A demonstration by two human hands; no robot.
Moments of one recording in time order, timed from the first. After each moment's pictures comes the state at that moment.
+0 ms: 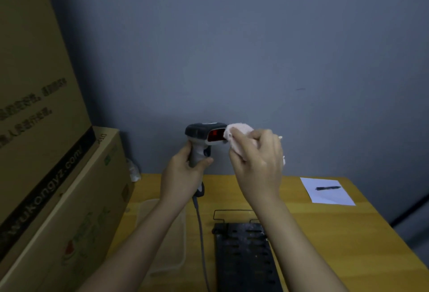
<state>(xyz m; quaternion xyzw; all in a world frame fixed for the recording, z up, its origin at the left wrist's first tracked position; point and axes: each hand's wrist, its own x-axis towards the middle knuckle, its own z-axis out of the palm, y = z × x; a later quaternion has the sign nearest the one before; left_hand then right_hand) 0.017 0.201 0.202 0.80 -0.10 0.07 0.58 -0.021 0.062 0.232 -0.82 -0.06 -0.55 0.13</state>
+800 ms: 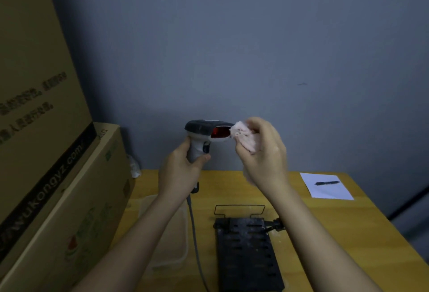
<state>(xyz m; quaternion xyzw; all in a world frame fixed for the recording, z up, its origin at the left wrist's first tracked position) 0.017 0.211 0.199 0.84 -0.12 0.09 0.53 -0.019 0.052 0.235 -0.85 -0.05 -0.43 0.31</state>
